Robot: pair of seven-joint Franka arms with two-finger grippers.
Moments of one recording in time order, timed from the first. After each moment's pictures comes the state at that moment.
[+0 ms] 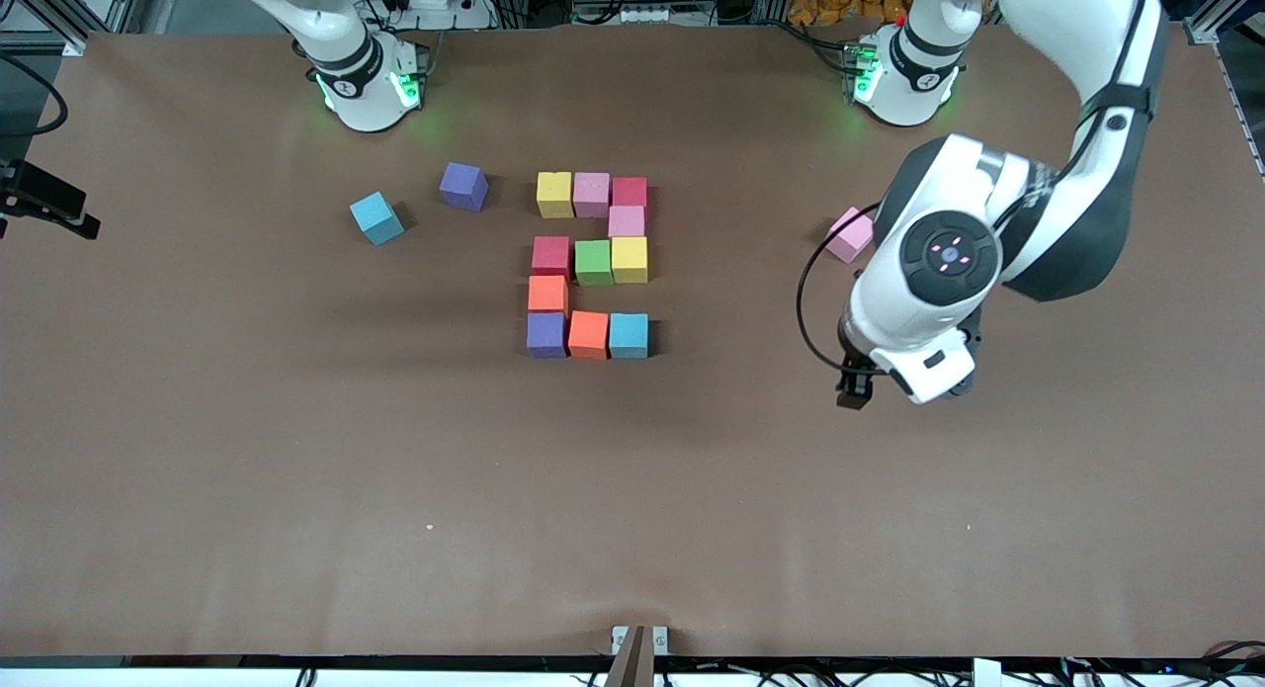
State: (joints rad) left arm -0.19 0.47 -0.30 -1.36 0.17 1.68 -1.78; right arm -0.07 0.06 -0.02 -1.41 0.00 1.44 -0.07
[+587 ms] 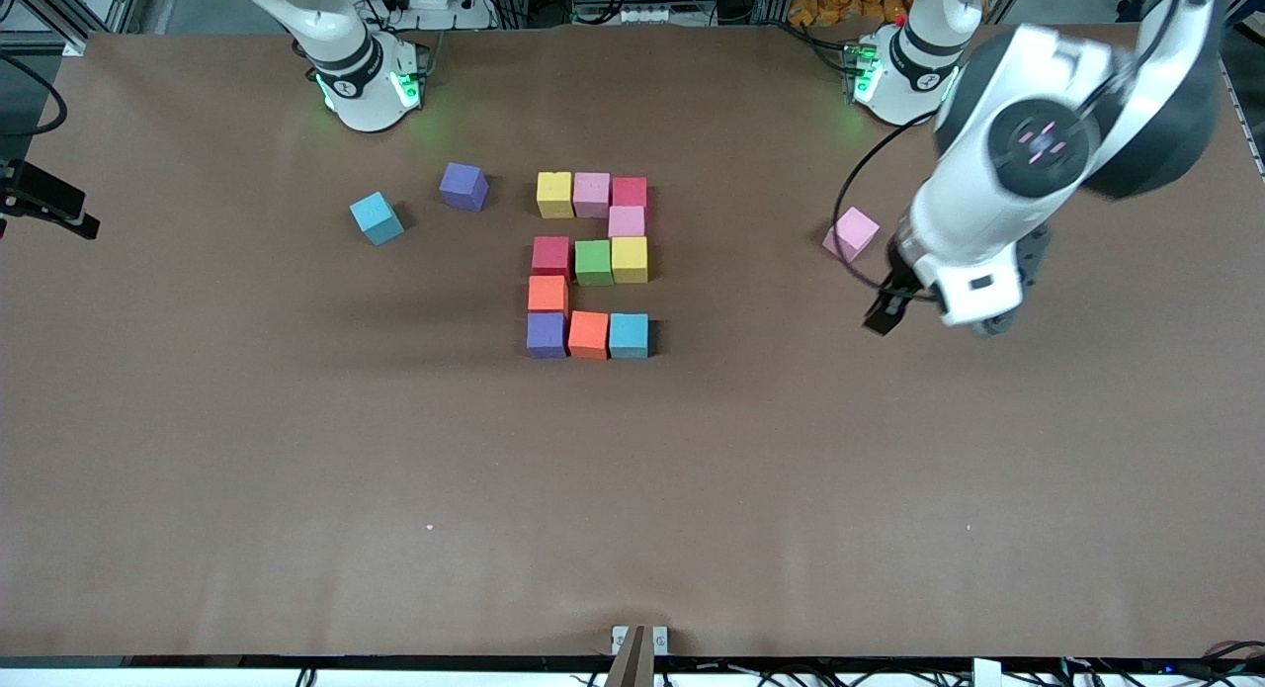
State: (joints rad) left arm -0.09 0.16 -0.30 -1.64 0.08 1.67 -1.37; right arm -0.07 0.06 -0.02 -1.40 0.01 1.44 -0.07
